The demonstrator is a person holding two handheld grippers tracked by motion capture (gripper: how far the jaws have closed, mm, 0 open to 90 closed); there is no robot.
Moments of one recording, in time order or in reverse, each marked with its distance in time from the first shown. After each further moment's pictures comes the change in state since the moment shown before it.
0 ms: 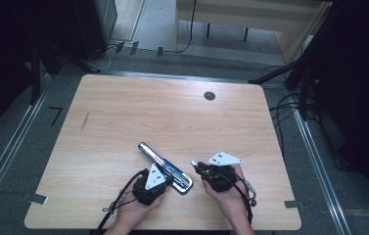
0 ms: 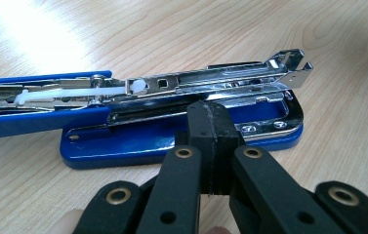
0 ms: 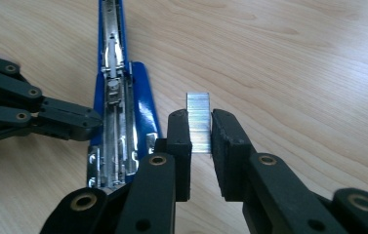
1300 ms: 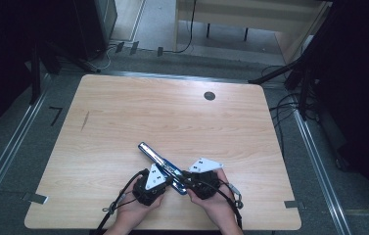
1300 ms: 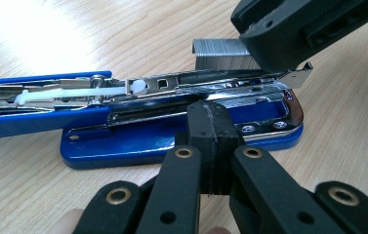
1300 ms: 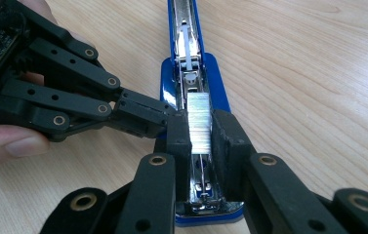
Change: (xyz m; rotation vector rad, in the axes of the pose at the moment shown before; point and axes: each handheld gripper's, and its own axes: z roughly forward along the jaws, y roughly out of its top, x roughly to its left) left arm 0.000 0.000 0.000 0.001 0.003 0.005; right arm 0.039 0.003 0.017 0.060 0.098 -0.074
